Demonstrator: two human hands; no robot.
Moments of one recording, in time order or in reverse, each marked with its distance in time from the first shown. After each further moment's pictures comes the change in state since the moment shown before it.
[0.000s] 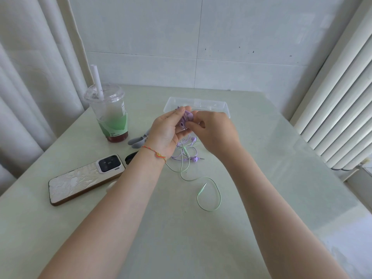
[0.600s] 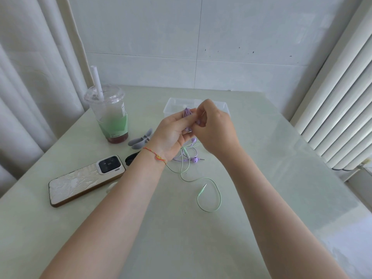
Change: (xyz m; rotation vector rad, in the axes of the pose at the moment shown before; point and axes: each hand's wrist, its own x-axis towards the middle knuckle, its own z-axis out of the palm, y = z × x) left_hand 0.000 -0.004 0.002 0.033 -0.177 -0.007; right_hand 0.002 0.002 0.006 0.185 0.135 -0.022
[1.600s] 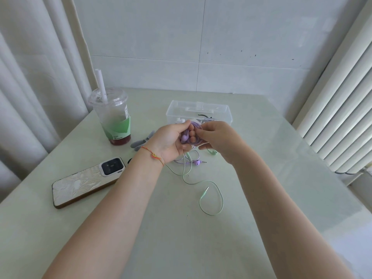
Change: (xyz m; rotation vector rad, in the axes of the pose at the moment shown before) left_hand 0.002 0.004 -0.009 -0.017 0.096 -0.312; right_hand 0.008 0.025 0.004 0.451 -0.354 0.413
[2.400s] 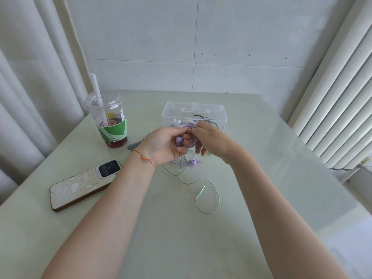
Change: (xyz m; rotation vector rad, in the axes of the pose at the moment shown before) left_hand -0.003 0.000 -0.008 -0.056 -0.156 -0.092; right_hand -0.010 -0.009 0.001 -0.185 -0.065 -0.032
